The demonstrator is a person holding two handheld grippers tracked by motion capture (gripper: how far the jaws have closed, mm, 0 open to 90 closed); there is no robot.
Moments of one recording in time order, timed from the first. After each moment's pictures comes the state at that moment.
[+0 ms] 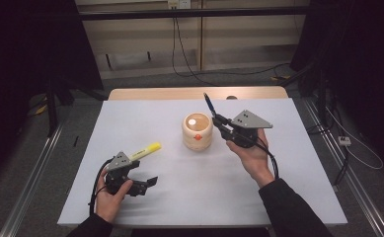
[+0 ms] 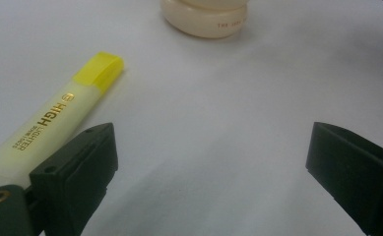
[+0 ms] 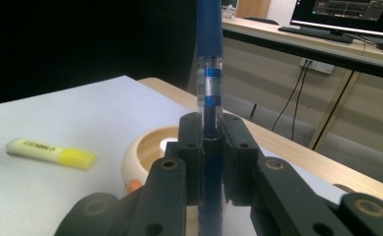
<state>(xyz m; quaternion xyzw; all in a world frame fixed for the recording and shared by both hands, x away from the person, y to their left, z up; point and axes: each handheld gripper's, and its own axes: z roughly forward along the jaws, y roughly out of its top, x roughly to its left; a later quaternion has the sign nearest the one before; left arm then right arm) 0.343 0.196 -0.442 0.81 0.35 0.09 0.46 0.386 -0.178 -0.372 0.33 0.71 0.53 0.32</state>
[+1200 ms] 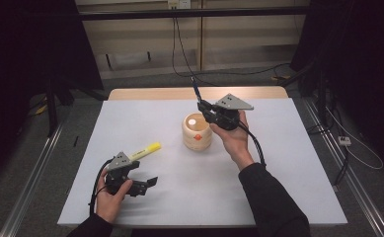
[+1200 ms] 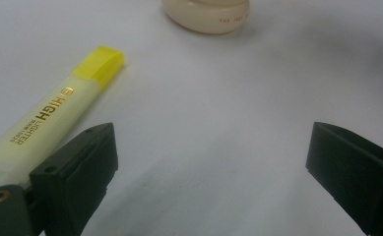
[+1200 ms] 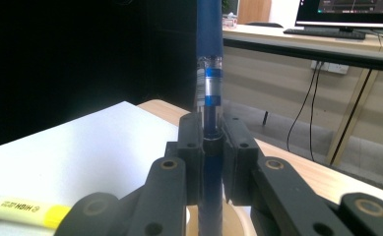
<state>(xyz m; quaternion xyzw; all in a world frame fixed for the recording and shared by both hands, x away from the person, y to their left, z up) 0.343 0.196 -0.443 0.81 0.35 0.09 0.46 0.441 -0.144 -0.372 0.36 0.68 0.57 0.29</state>
